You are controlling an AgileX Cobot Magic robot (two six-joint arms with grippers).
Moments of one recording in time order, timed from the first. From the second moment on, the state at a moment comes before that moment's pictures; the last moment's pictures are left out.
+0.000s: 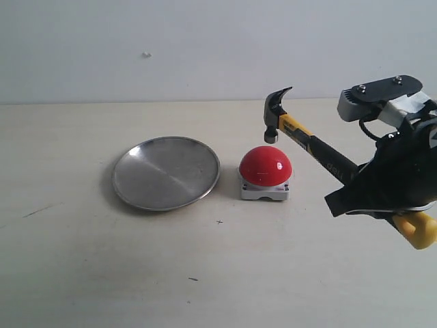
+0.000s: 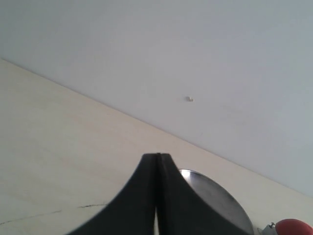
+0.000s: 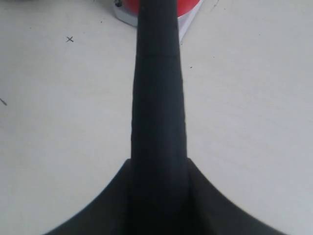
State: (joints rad) left arm -0.03 0.12 0.00 -1.74 0.02 1.28; right arm 0.25 1.27 -0.75 0.12 0.64 -0.08
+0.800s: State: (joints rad) left arm -0.03 0.12 0.00 -1.74 0.02 1.28; right arm 0.25 1.32 -0.87 0.07 0.70 -0.05
